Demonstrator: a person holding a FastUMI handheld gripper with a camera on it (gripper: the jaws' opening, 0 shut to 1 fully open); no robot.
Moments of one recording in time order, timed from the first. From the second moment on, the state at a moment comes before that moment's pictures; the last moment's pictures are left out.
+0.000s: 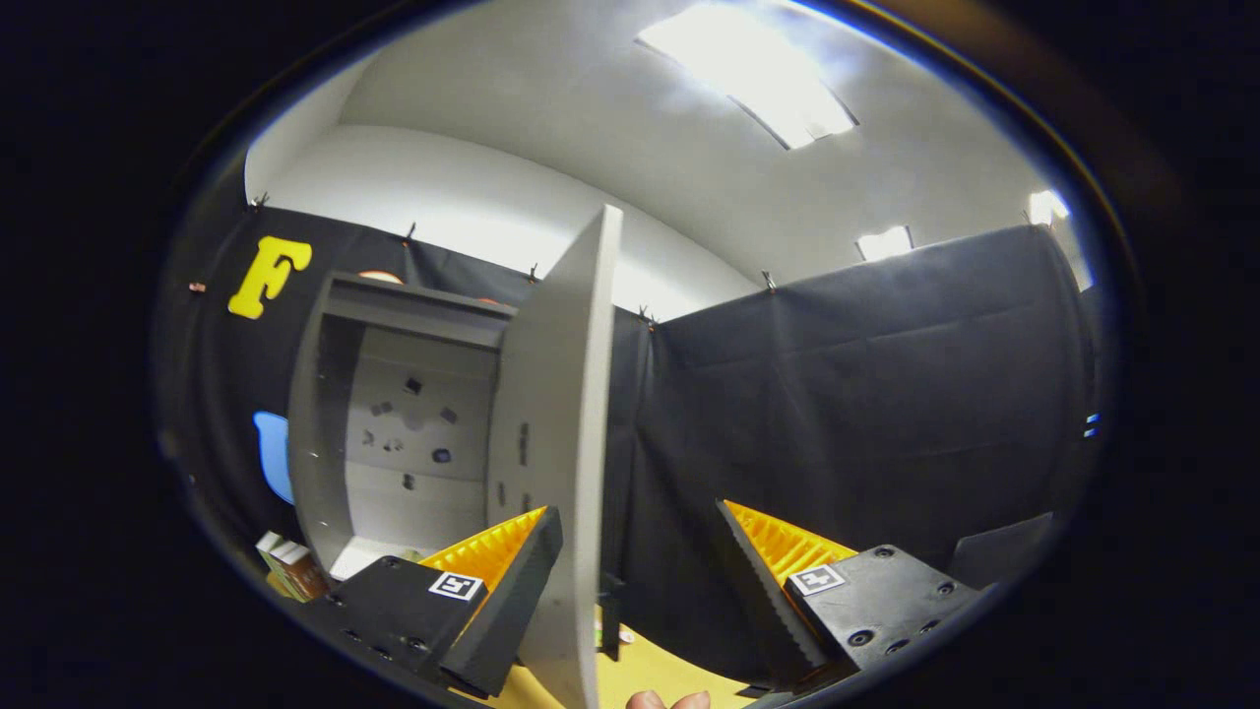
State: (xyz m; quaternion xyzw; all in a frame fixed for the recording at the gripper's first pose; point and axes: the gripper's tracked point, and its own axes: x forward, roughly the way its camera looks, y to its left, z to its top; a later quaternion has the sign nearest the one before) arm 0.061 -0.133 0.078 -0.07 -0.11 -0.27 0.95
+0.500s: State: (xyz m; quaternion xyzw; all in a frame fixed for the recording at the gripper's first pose) arm 0.106 -0.180 0.001 -0.06 -0.01 -0.28 0.96
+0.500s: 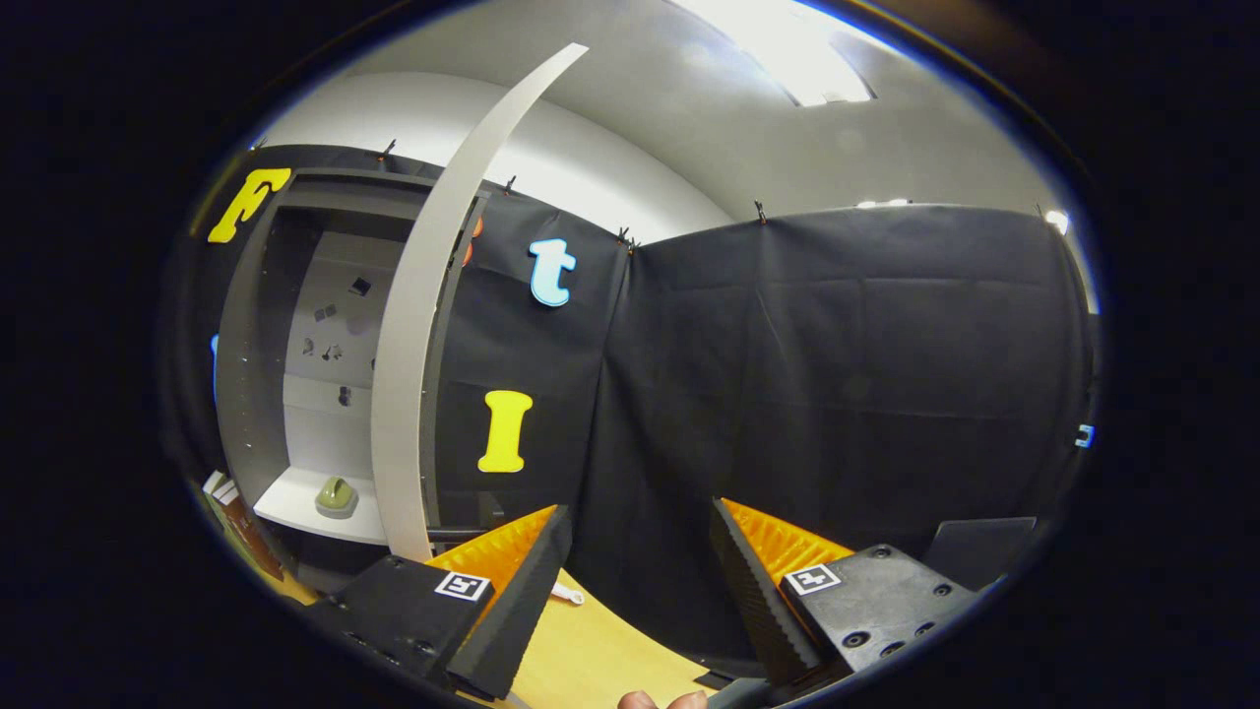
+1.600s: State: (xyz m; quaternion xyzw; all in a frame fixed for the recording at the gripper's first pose) arm 0.125 0.013 -0.004 0.01 0.00 -0.08 1.00
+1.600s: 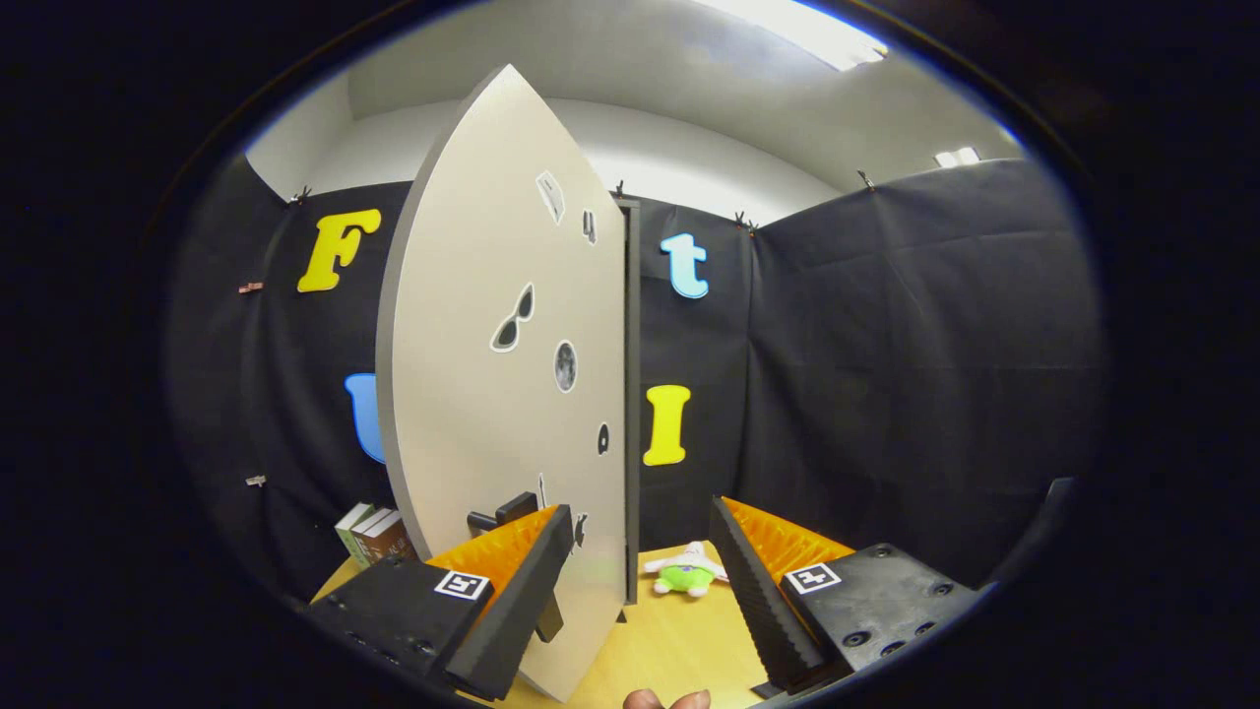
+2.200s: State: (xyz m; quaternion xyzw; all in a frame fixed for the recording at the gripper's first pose) arm 0.191 0.131 -0.039 0.04 0.05 0.02 1.00
